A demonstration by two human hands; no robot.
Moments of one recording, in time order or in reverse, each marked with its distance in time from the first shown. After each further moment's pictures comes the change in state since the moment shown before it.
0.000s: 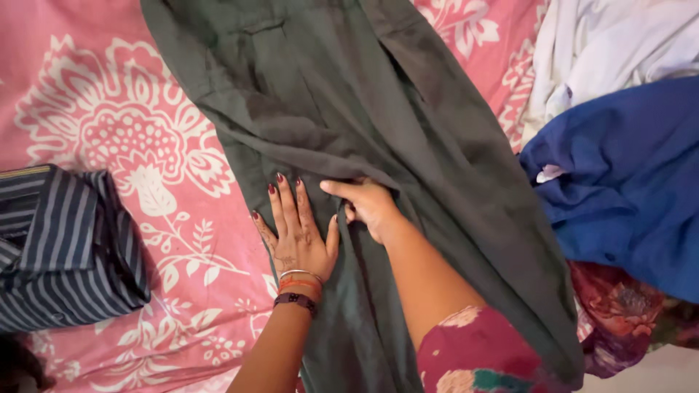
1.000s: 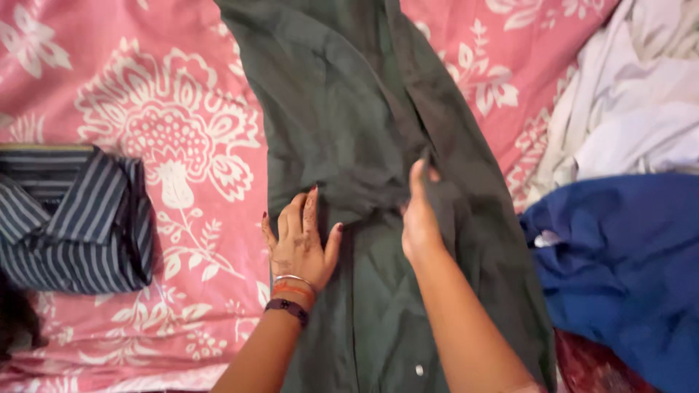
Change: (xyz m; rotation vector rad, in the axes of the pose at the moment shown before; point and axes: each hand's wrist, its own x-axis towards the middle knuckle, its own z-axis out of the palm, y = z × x) left_hand 0.021 0.026 -0.034 -0.091 -0.118 -0.170; right_hand -0.015 -0.071 -0.034 0.250 0.393 -0.198
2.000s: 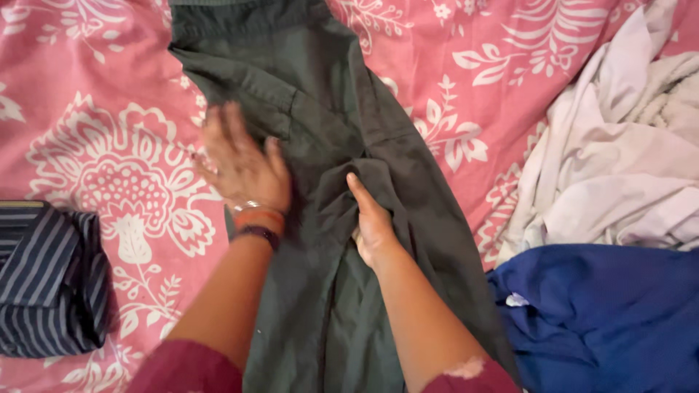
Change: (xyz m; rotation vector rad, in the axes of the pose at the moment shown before) left_hand 0.186 0.038 -0.022 0.011 0.559 -0.226; right_hand 0.087 0.000 0.032 0.167 -0.272 0.398
